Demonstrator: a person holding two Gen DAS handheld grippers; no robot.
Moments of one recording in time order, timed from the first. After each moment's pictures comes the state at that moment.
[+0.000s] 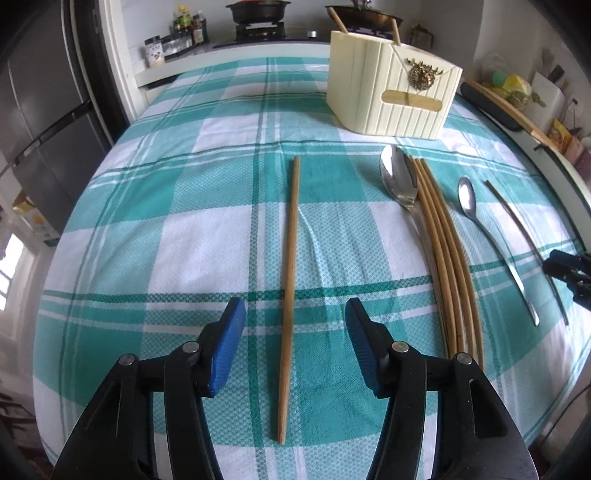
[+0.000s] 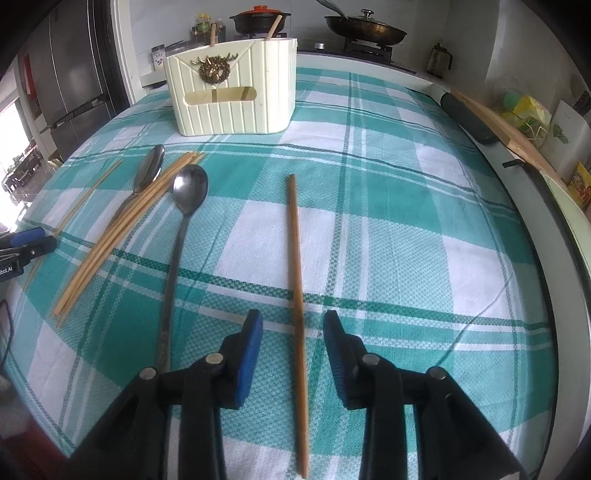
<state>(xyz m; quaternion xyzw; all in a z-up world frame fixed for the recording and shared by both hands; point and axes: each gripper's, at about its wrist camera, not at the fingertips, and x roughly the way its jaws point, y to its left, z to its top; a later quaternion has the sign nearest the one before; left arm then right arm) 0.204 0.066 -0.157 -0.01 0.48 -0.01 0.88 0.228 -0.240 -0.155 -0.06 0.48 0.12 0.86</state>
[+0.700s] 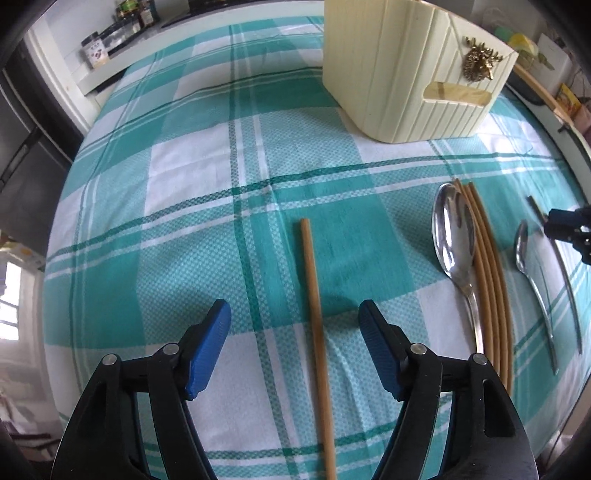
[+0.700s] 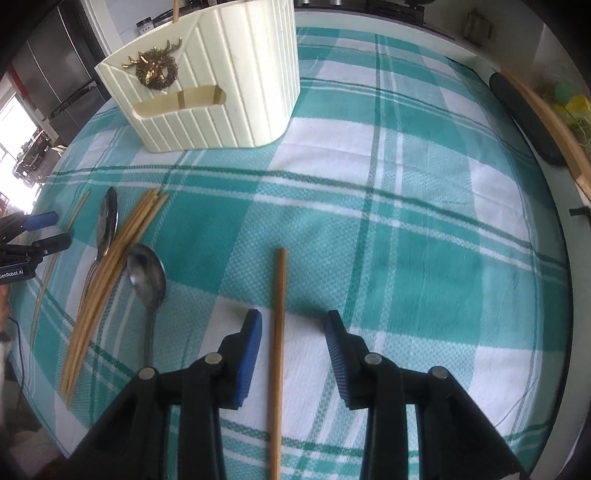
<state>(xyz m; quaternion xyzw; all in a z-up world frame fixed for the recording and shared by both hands) 0.330 0.068 -0.174 0.06 0.56 -0.04 0.82 0.357 -0.211 -0.168 -0.08 0.57 0.15 0.80</state>
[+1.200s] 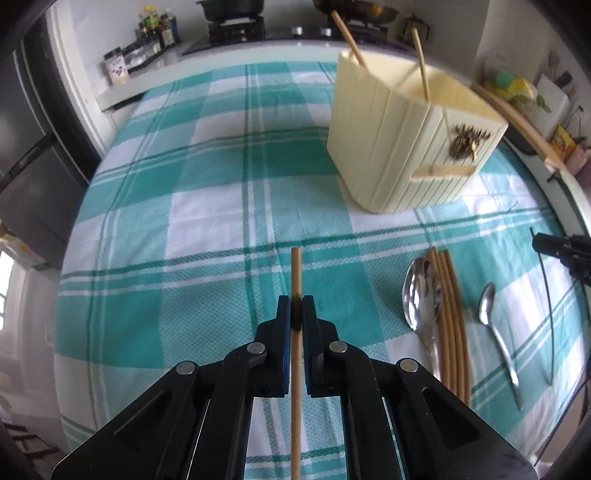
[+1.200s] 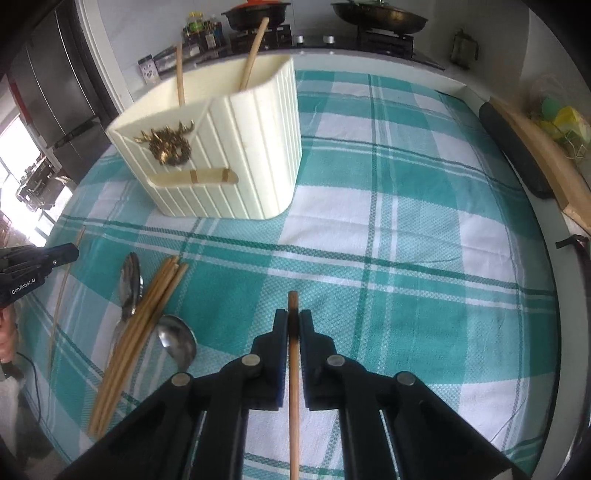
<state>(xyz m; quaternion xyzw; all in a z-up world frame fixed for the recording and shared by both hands) 0.324 0.075 -0.115 0.00 0.49 -0.04 0.87 0.347 -0.216 -0.107 -0.03 0.49 0.15 0.86</state>
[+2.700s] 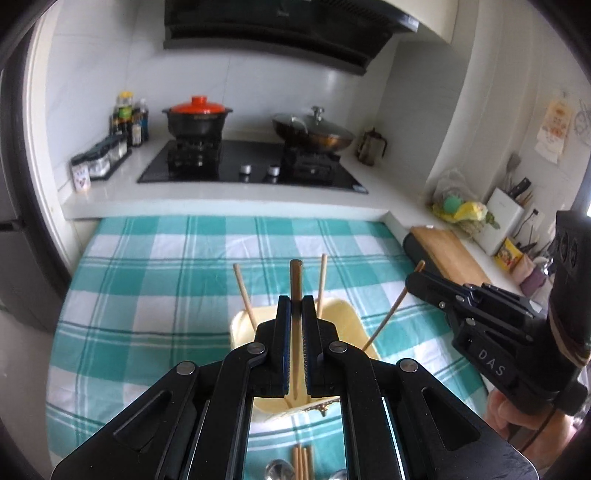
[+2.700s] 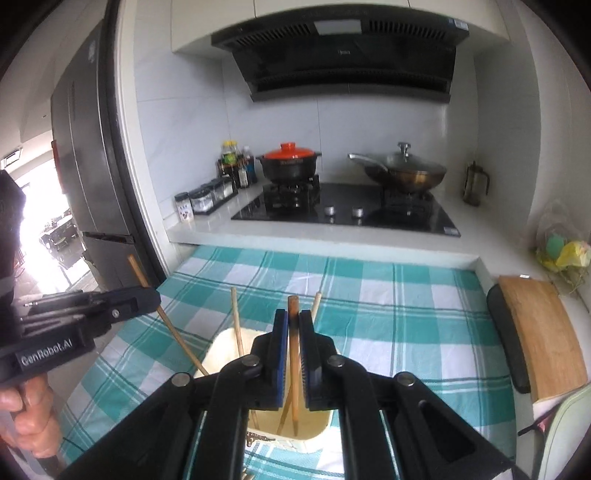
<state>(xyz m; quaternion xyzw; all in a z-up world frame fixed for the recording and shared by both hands) 0.444 0.011 0.041 -0.08 0.36 -0.11 0.92 0.460 -0.152 0.046 -0.02 0.32 0.18 0.93</state>
